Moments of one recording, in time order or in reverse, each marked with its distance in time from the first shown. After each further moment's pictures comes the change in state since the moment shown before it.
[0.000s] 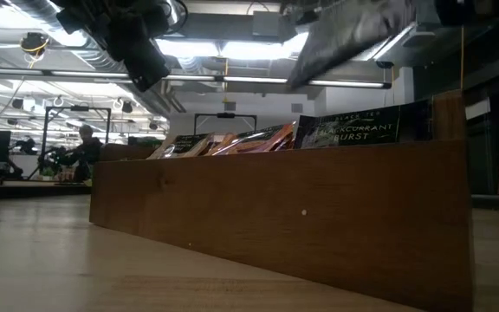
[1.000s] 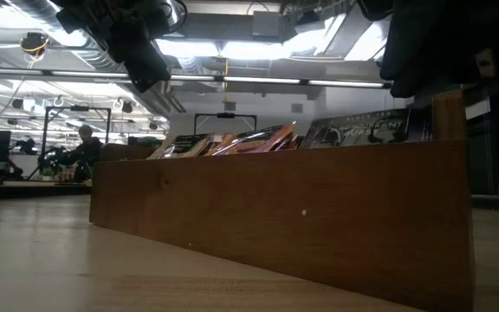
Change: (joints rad) left arm 0.000 0.000 0.000 0.002 -0.046 -0.008; right arm -0.002 0.000 -0.173 0.138 0.033 -0.002
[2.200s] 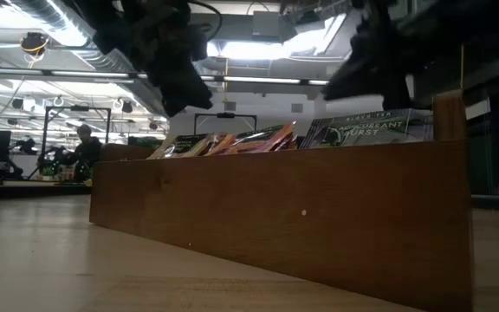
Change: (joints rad) left arm -0.185 0.286 0.001 0.330 -0.163 -0.225; right arm -0.332 -0.490 -0.656 0.676 0.057 -0.308
